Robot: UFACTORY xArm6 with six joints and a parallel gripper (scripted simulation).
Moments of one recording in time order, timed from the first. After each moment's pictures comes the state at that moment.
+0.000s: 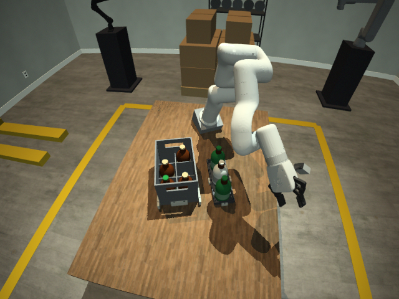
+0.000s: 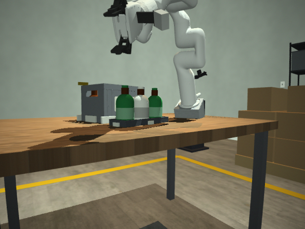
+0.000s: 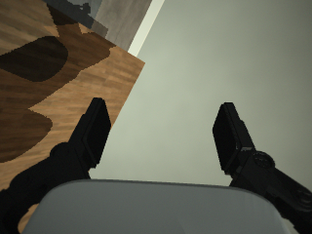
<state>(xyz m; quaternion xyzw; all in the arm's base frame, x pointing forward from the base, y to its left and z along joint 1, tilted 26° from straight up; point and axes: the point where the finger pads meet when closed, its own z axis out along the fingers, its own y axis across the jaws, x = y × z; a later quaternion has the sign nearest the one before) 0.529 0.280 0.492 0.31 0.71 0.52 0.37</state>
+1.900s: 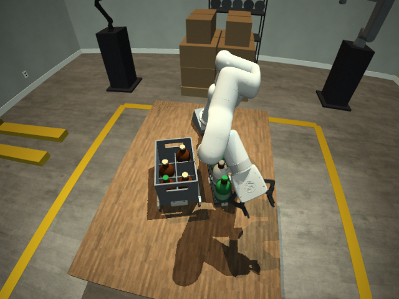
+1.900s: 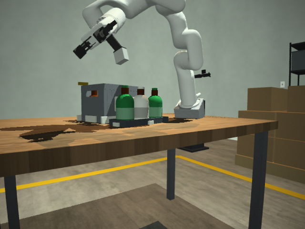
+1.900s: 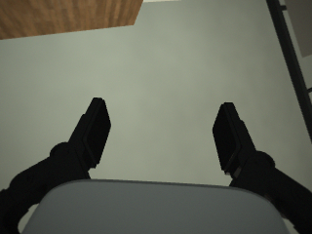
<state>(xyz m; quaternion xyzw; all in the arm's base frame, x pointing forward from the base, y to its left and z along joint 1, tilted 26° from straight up) 0.563 0.169 0.473 -0.11 0.78 0.31 0.54</state>
